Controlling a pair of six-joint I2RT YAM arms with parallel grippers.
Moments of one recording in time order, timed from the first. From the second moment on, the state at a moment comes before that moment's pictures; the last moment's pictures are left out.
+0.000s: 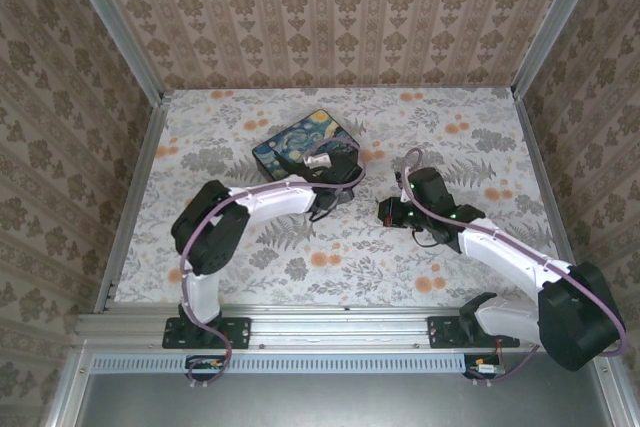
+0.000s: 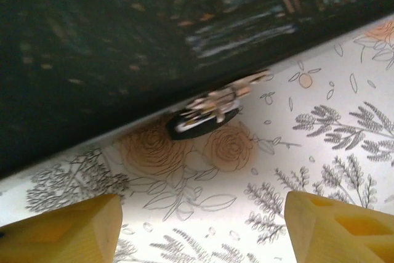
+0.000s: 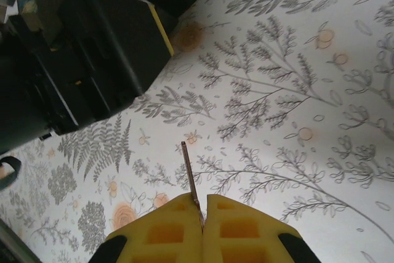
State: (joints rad) left arm -0.92 1.94 1.32 -0.48 -0.41 -1.06; right arm 0.44 1.18 0.63 -0.22 -0.25 0.59
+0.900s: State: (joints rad) left arm -0.92 2.13 1.51 -0.59 -0.61 -1.26; right arm 0.39 1.19 0.60 -0.18 -0.33 0.59
